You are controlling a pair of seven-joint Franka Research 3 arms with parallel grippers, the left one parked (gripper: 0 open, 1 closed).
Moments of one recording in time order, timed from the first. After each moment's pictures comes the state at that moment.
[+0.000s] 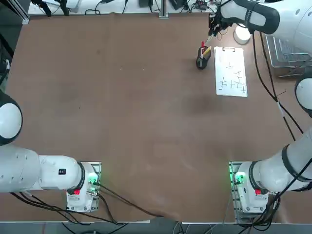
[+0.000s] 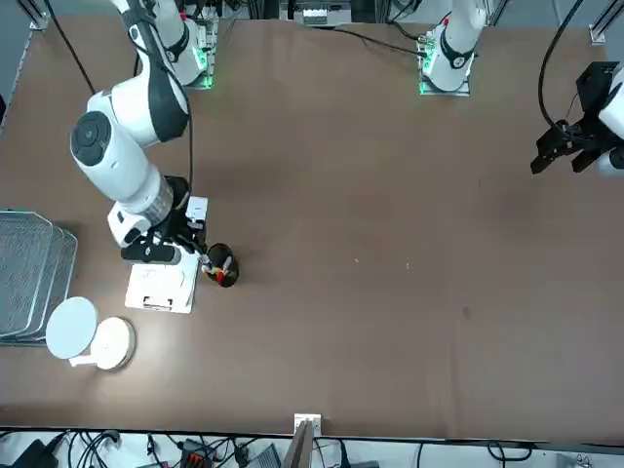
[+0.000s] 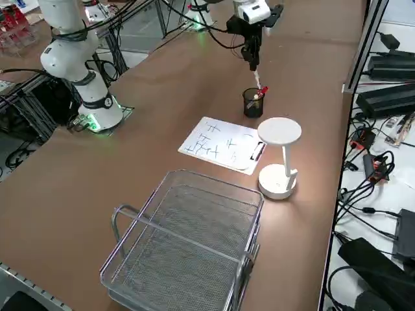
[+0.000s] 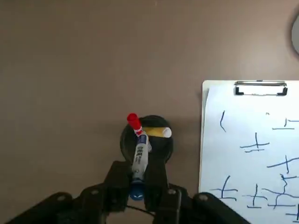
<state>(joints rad) 0.15 0.30 0.17 -1.75 0.03 2.16 0.36</state>
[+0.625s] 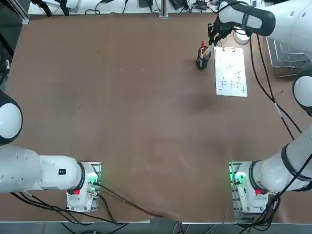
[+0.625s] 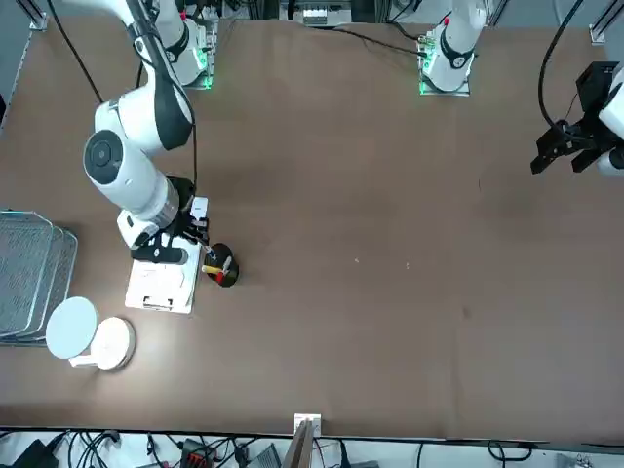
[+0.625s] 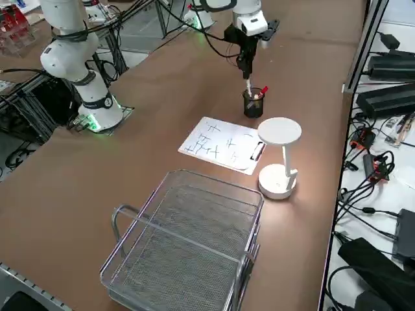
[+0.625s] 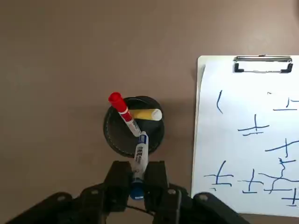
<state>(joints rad) 0.15 0.34 0.17 -1.77 0.01 2.12 0.37</state>
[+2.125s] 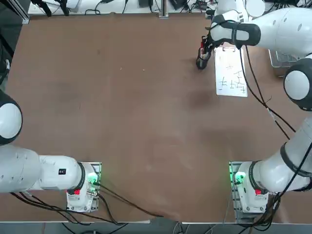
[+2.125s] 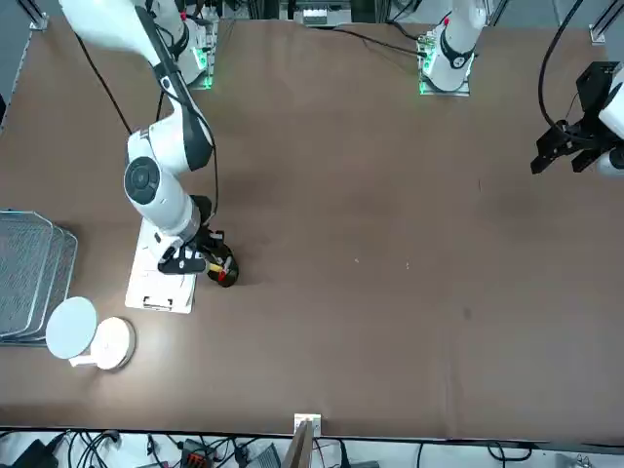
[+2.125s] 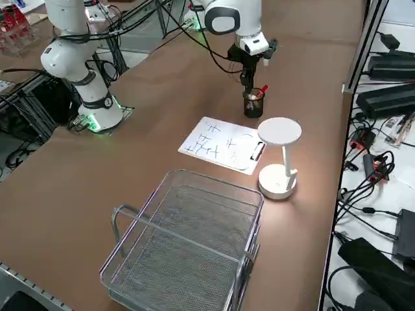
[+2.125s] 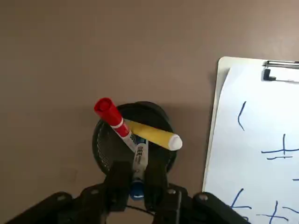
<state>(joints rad) 0.16 0.43 0.20 -1.82 -0.06 2.29 0.37</state>
